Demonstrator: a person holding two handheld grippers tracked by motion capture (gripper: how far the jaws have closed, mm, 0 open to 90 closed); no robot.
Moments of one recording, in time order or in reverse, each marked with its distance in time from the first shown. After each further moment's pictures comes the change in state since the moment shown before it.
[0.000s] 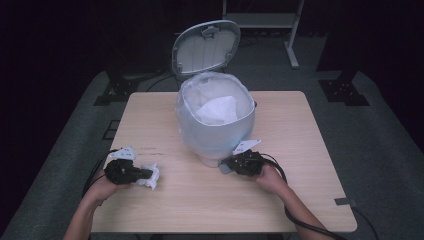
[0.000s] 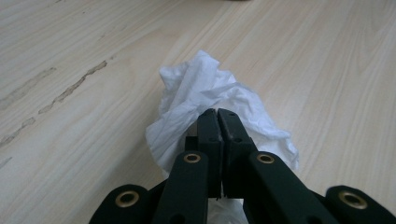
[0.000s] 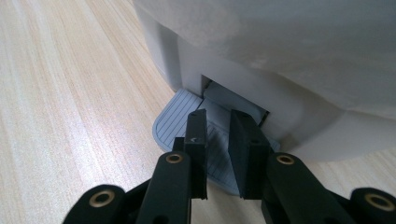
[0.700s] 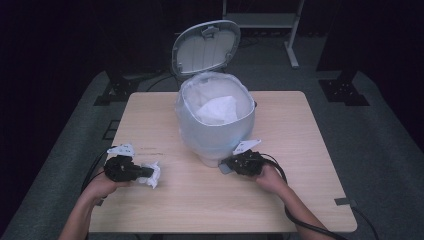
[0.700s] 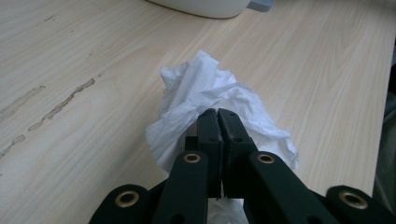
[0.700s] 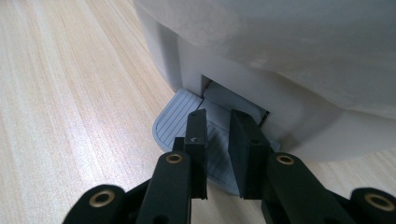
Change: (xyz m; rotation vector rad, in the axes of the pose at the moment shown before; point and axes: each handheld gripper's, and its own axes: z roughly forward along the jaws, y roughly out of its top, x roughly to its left) left arm -0.005 0.014 -0.010 -0.013 -0.042 -0.011; right arm 0.000 0.000 0.000 0.000 -0.001 0.001
